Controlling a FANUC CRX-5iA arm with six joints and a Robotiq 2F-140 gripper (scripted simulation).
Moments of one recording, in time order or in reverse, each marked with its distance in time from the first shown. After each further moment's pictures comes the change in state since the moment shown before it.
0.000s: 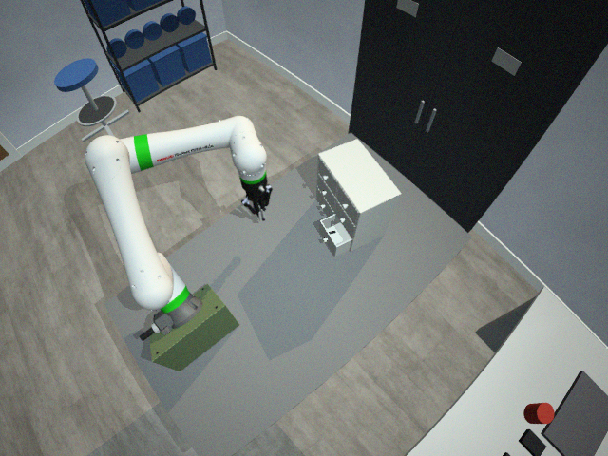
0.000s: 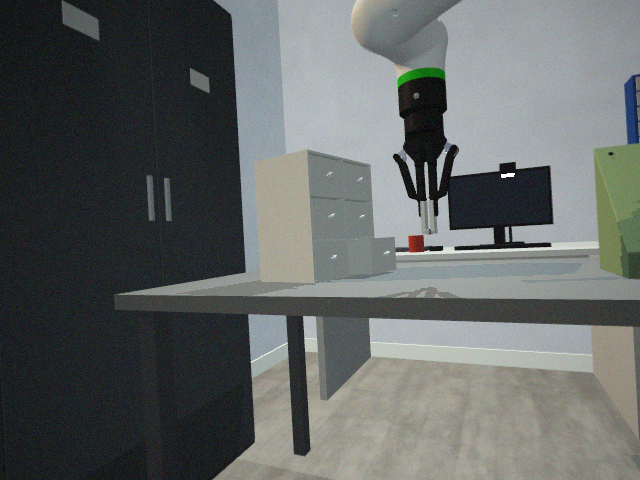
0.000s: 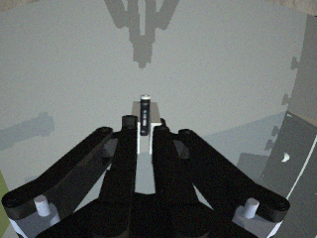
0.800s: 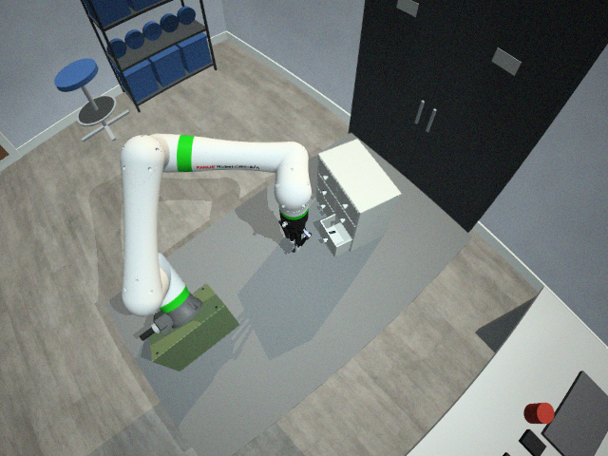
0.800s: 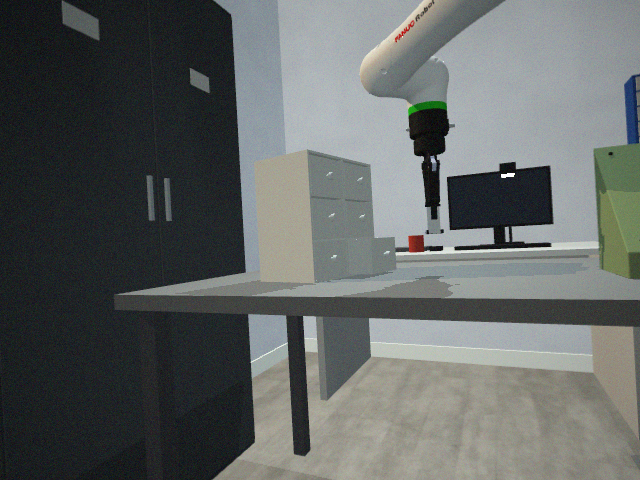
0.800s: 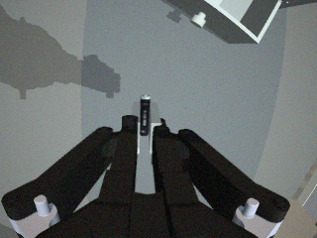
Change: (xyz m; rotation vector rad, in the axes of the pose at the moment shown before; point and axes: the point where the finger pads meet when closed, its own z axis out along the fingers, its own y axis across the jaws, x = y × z) arm -0.197 0.032 -0.001 -0.005 -0.006 1.224
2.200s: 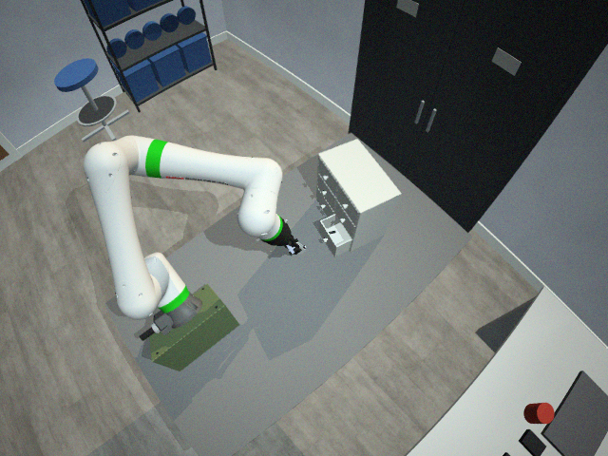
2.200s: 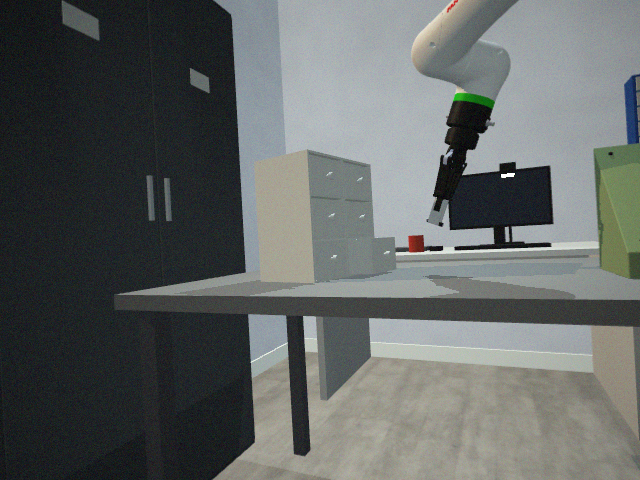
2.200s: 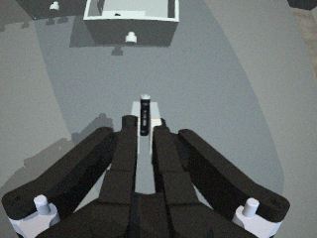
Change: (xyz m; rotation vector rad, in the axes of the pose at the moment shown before) arm -0.015 0.022 -0.022 -0.089 0.373 0.502
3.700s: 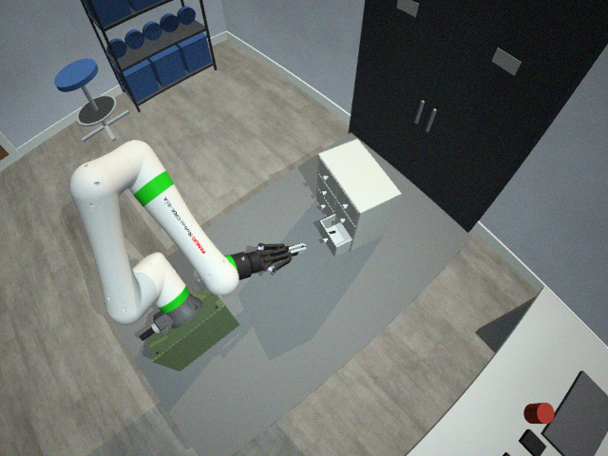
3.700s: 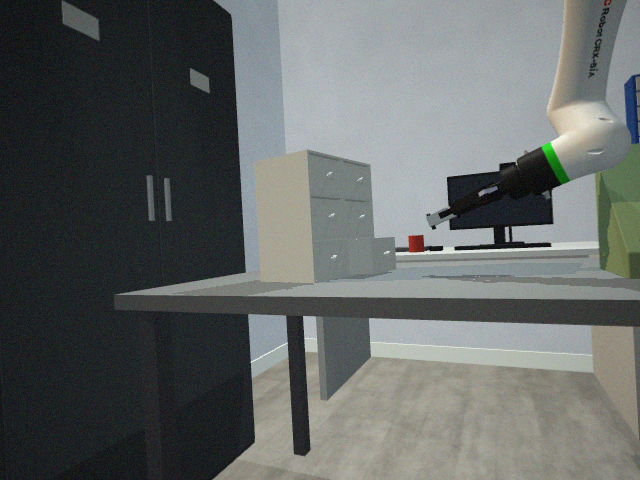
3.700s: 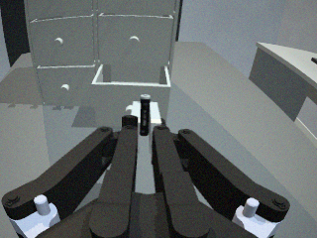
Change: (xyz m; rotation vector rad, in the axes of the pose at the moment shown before) arm -0.012 -0.002 0.009 0.003 0.840 -0.003
